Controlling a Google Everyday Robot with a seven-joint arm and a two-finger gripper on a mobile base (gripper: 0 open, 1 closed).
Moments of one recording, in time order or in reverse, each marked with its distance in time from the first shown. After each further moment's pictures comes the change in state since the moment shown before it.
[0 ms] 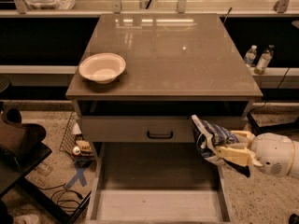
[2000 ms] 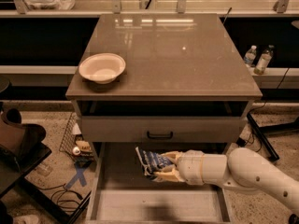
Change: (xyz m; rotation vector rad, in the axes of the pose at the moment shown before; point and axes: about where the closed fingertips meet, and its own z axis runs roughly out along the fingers) arm 0.137 0.024 0.173 -0.099 0.236 -0.275
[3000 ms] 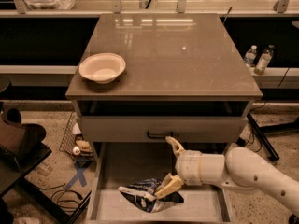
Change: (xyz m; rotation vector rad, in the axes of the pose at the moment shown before) arm -0.002 0.003 0.004 -0.011 -0.003 -0.003
